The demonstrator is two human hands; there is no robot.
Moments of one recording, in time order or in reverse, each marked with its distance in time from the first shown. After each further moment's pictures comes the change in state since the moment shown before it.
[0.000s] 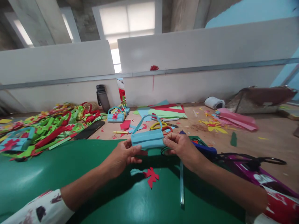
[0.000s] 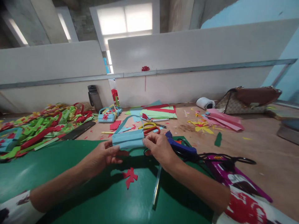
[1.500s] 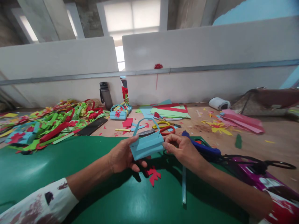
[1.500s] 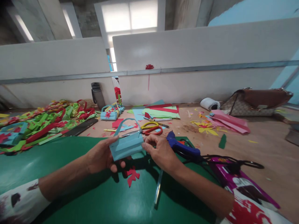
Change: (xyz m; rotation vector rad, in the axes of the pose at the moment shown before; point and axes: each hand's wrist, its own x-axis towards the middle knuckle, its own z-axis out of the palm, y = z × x) left_hand 0.001 0.012 -0.004 -0.236 -0.206 -0.385; right_hand -0.003 -0.003 -0.001 -0.401 -0.067 -0.245
